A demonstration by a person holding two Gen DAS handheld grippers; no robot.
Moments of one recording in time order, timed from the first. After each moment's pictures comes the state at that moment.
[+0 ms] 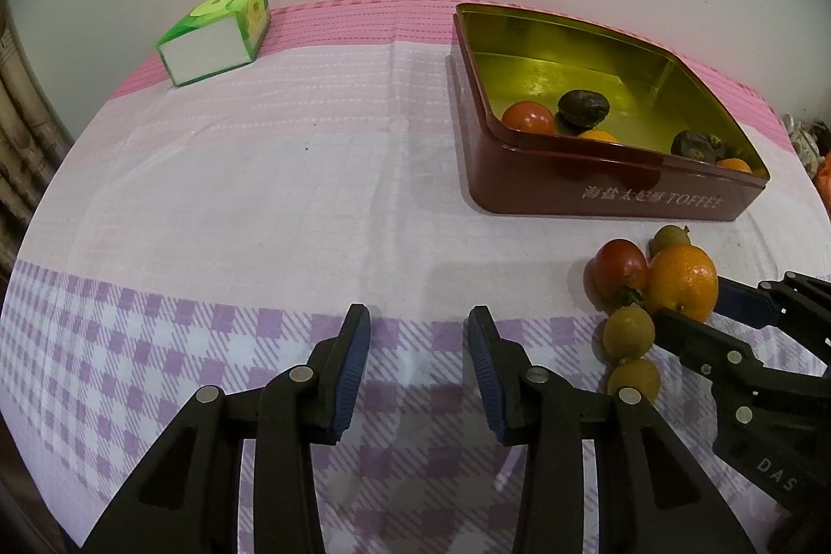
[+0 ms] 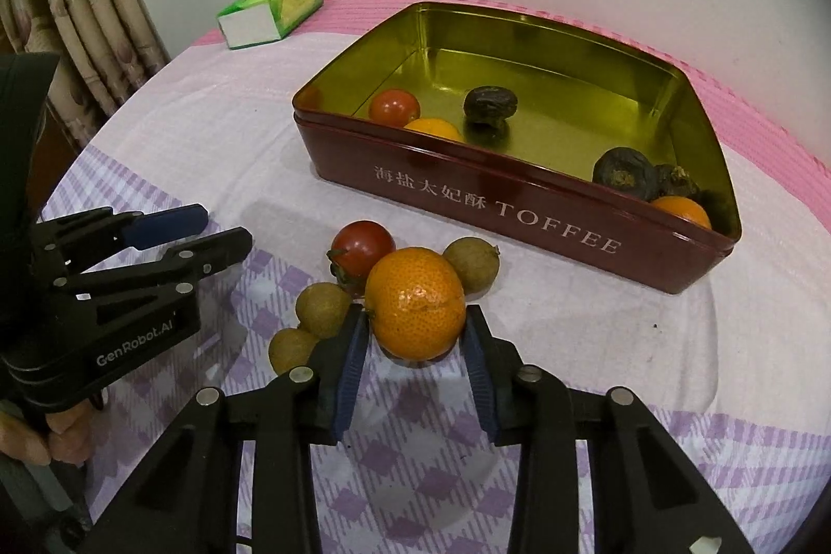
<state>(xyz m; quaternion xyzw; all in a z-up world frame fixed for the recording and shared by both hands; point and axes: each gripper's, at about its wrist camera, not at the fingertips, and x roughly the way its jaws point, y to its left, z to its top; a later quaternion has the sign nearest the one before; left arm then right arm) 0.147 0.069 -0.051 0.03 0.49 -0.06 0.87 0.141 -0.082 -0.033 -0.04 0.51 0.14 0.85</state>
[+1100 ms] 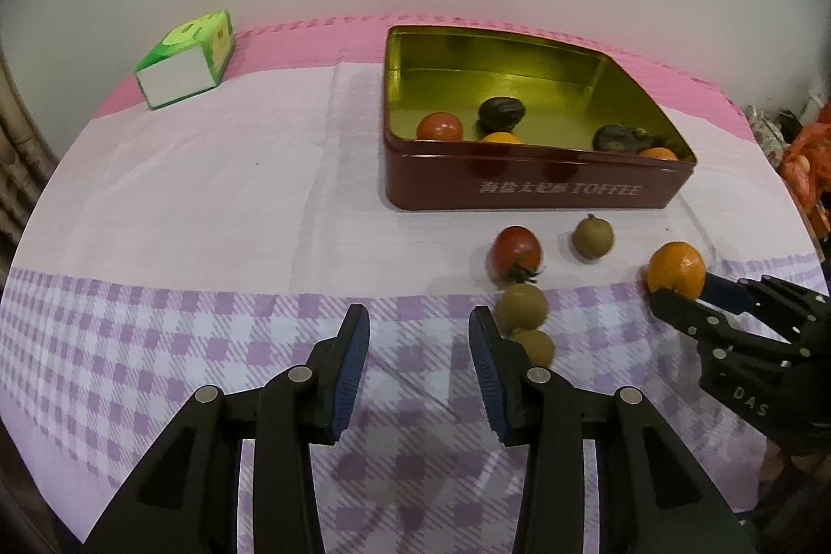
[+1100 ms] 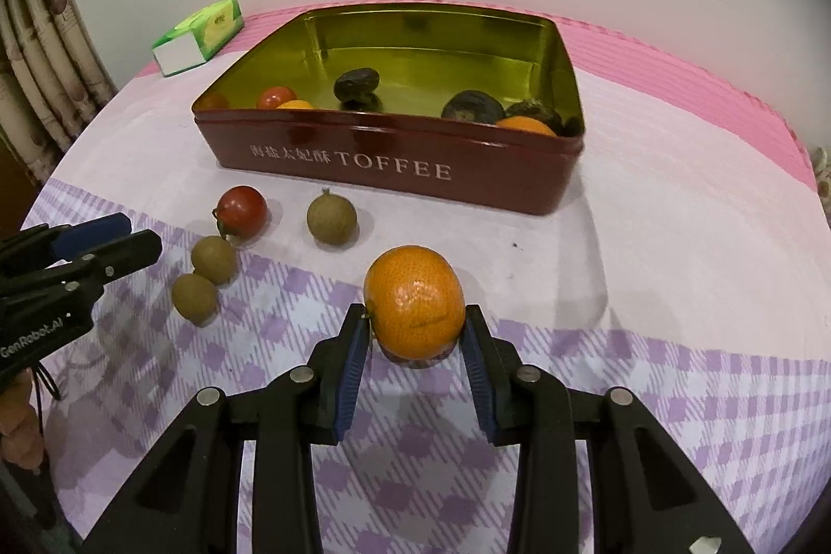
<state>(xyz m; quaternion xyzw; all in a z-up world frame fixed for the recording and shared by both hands) 0.114 0.038 -0.028 0.03 0.47 -0.10 0.87 0.110 -0.154 -0.034 -0.01 0.50 0.06 0.86</state>
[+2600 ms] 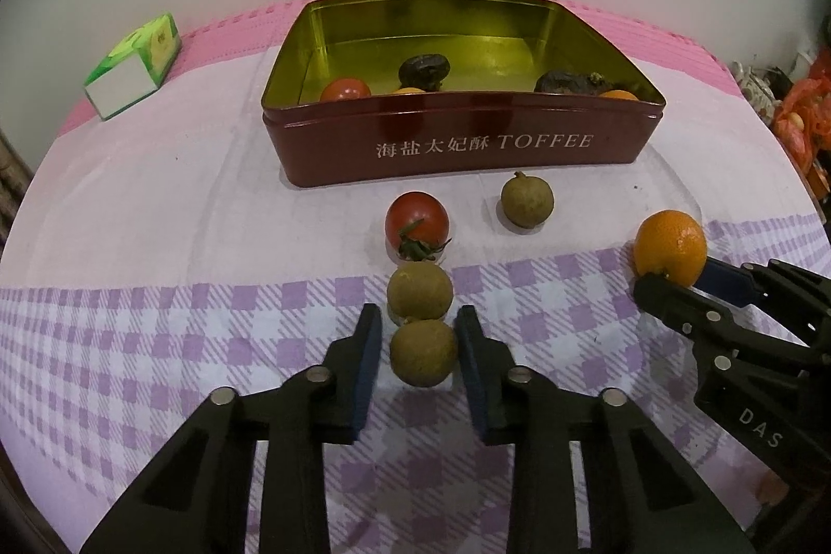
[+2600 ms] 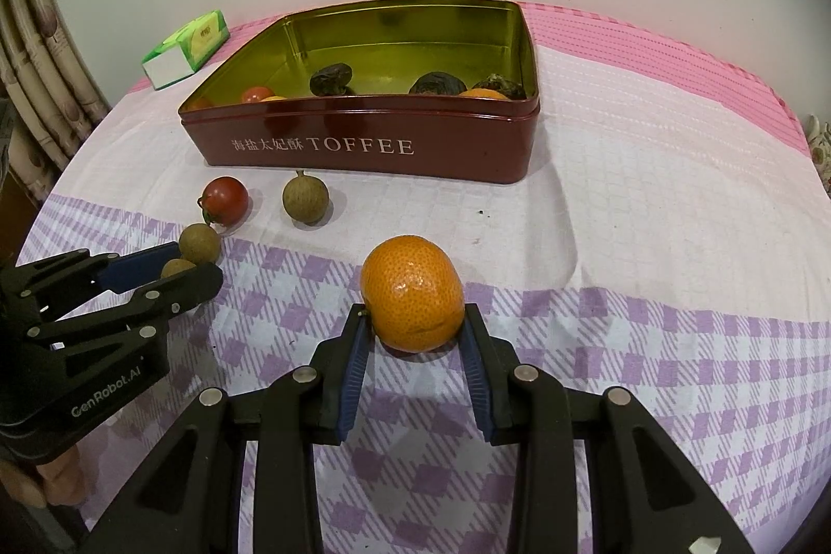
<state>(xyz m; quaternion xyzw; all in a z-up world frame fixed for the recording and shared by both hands) 0.113 -0.018 -0.055 0.06 0.49 -0.12 0.86 0.100 -0.167 -0.037 0.02 0.50 0.06 0.86</state>
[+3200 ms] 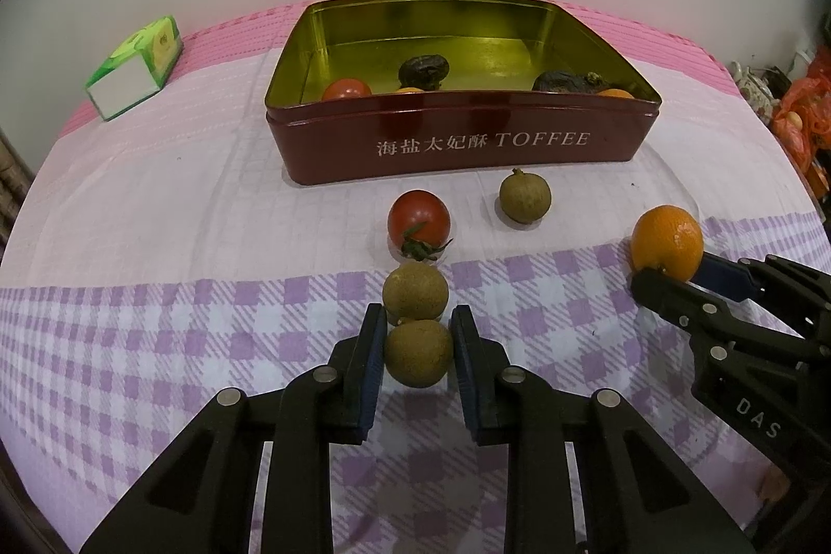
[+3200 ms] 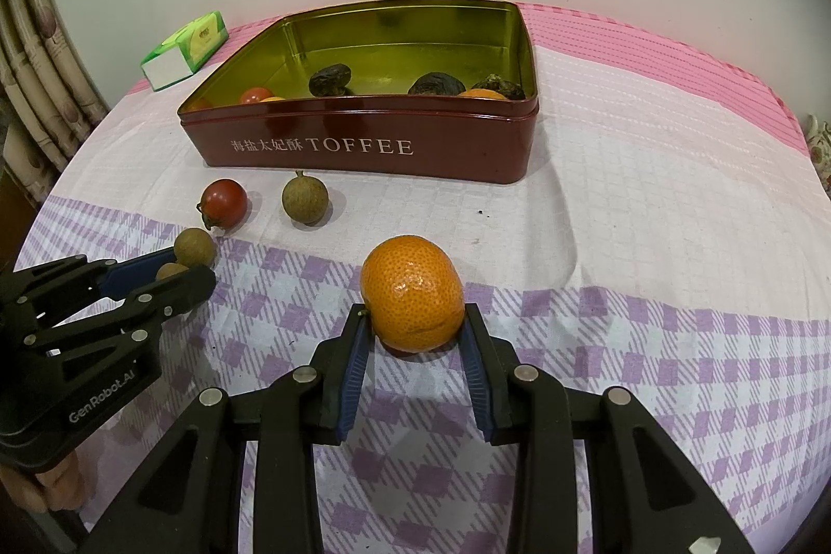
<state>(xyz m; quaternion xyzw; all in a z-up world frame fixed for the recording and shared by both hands) 0.110 -0.018 -0.053 0.06 0.48 -0.12 0.86 0.100 -0.168 -0.036 0.02 0.50 0.06 0.86</state>
